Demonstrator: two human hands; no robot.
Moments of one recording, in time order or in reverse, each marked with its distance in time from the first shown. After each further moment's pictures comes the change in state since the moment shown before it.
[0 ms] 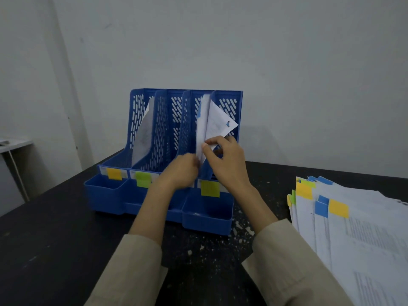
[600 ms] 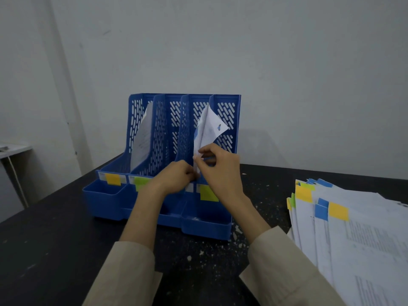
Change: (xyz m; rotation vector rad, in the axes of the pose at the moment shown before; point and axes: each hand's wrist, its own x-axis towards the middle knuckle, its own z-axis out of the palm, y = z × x) left_hand -0.006 -0.008 -0.010 0.000 -0.136 0.006; right_hand -0.009 -0.005 0.010 -0.006 0.087 -0.085
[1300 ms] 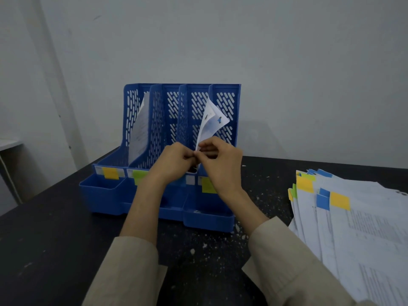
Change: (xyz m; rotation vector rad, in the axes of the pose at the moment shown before) left_hand -0.004 0.004 -0.007 -0.165 0.179 0.123; right_hand -0.005 0.002 0.009 0.091 0.086 0.012
